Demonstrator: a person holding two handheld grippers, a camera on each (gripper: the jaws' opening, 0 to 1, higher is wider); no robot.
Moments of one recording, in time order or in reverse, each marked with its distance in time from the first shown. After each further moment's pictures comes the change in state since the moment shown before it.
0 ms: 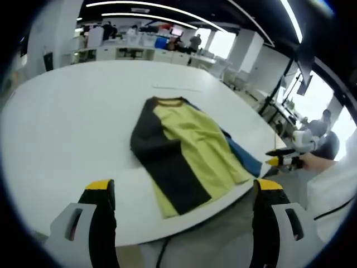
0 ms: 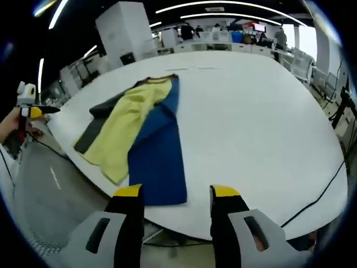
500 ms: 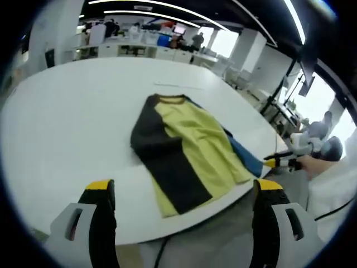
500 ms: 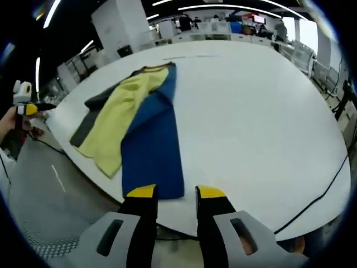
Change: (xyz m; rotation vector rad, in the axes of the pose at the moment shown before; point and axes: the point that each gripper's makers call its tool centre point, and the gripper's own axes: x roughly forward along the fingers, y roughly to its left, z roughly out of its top) left arm 0.005 0.000 -0.003 -0.018 0.015 0.006; right arm 0.014 -0.004 -0.015 0.022 0.073 0.011
